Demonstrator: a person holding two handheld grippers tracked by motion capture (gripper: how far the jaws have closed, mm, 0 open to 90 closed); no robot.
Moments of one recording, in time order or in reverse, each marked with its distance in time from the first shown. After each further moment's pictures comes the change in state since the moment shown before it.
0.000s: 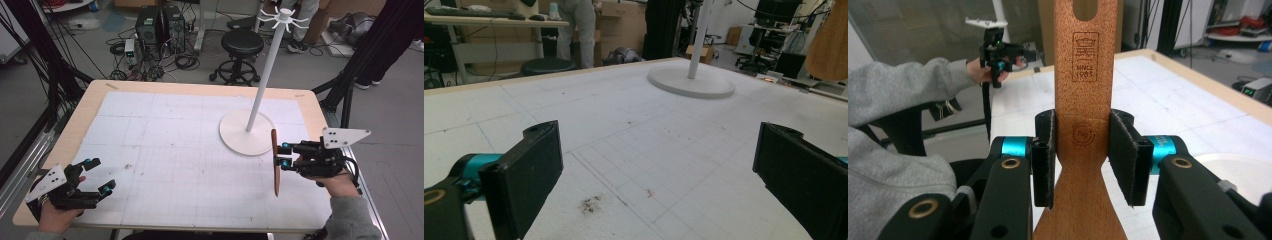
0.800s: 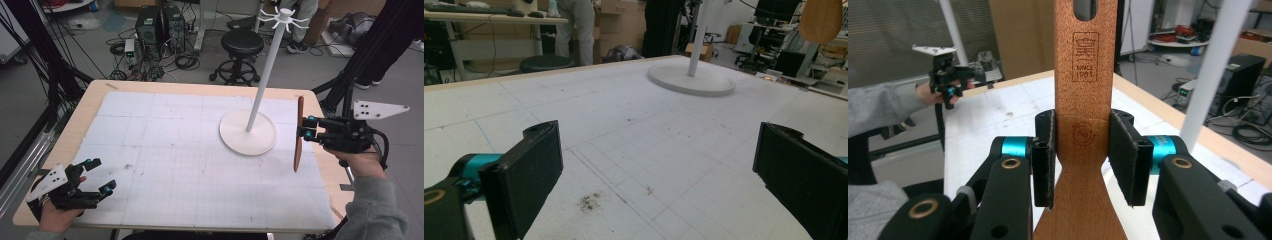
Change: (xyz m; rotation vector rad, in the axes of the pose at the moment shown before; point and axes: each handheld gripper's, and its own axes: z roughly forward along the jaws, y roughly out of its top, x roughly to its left) left arm 0.001 -0.002 0.001 0.008 -0.002 -0.008; right arm -0.026 0.046 -0.045 -0.009 -0.180 0.013
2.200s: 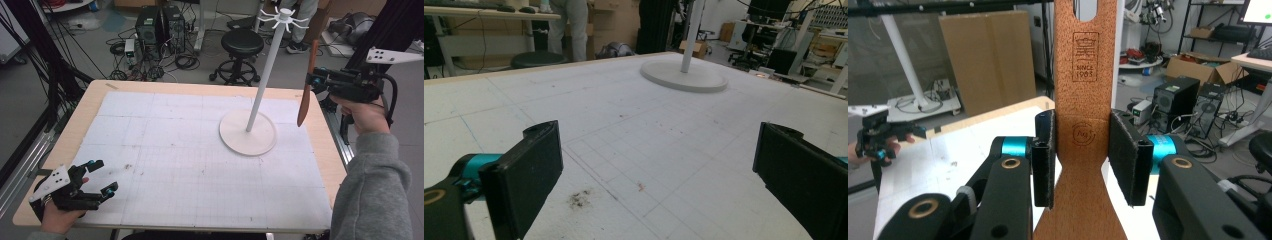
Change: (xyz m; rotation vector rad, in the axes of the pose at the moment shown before) left arm -0.002 -0.003 0.002 0.010 -0.026 -0.006; right arm -0.062 0.072 0.001 -0.084 -0.144 0.024
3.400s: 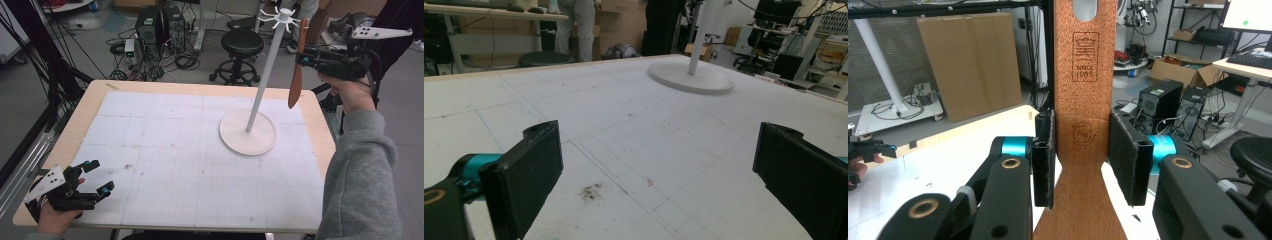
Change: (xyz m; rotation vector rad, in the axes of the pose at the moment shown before) left arm 0.006 -0.002 -0.007 -0.009 0.025 -0.019; right arm -0.012 0.031 0.036 0.007 -0.060 -0.007
